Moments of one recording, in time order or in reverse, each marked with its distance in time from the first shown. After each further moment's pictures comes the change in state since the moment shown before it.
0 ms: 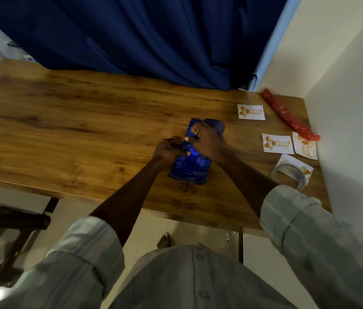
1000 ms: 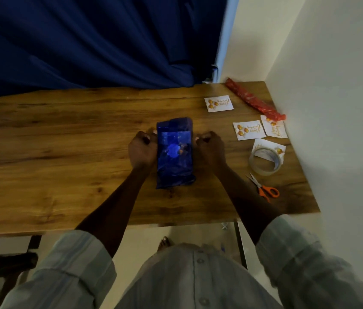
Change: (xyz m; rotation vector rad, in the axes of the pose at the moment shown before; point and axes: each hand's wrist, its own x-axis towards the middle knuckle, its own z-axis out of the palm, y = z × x) left_hand 0.000 0.030 0.012 0.124 0.433 0.229; right_hand -0.056 0.031 -0.036 0.554 0.279 0.590
